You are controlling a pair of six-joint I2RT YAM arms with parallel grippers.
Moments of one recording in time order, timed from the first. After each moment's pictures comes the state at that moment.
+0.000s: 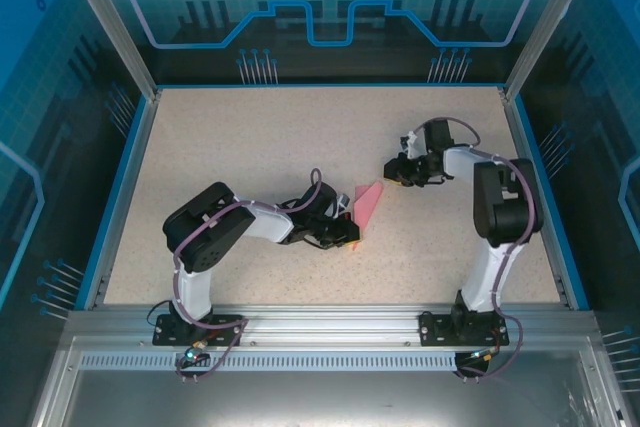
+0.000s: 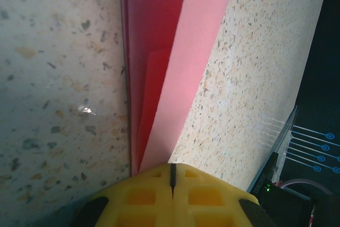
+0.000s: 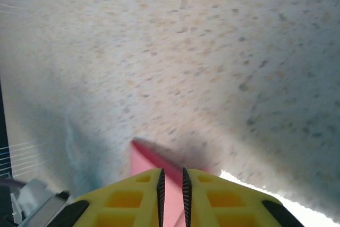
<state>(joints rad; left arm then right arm) -0.76 1.93 0.85 0.29 0.54 -1.06 0.08 1.88 1.12 -0.36 -0.68 0.31</state>
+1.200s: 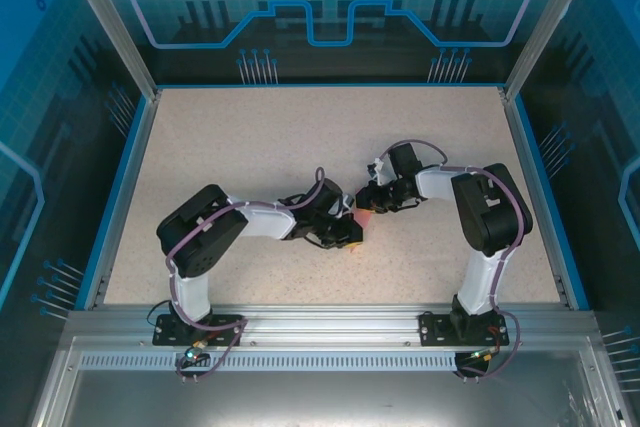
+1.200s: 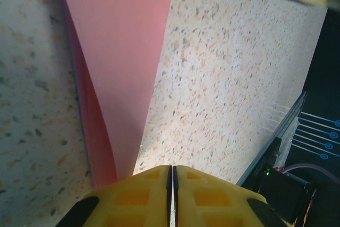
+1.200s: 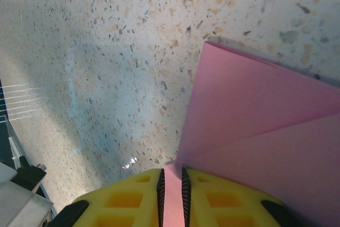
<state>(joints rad) -0.78 1.88 0.92 0.10 0.56 -1.02 0.31 1.89 0.97 -0.25 -0.69 0.39</state>
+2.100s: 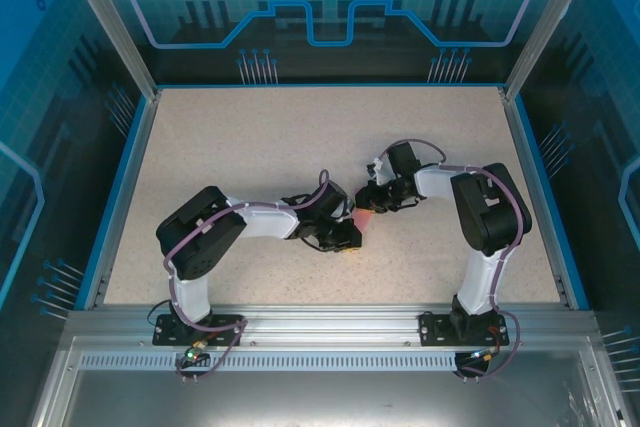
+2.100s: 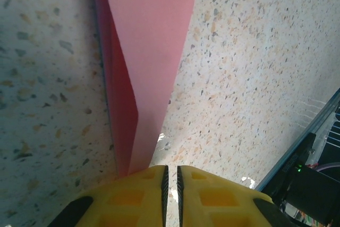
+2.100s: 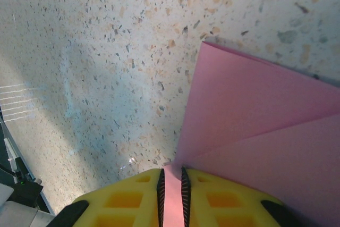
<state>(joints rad) -0.81 1.87 0.96 -0.06 0.50 -0.95 0.31 1.90 0.99 -0.29 -0.67 0.39</state>
